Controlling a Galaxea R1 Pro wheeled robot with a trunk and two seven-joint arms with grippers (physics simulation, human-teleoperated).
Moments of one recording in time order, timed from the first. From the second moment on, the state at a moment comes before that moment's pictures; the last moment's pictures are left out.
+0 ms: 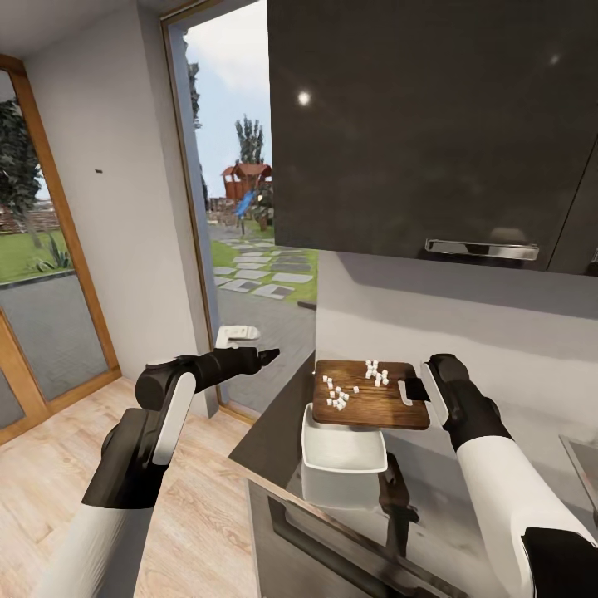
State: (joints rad) left arm -0.67 -0.06 -0.09 -1.52 0.23 0.92 -0.24; right arm -0.89 -0.05 -0.06 -0.88 -0.06 1.04 -0.24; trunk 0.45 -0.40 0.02
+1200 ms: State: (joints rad) left arm -0.67 -0.06 -0.09 -1.51 0.23 0.92 -0.24; right arm -0.89 -0.06 -0.06 -0.88 -0.02 1.03 -0.24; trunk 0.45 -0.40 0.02
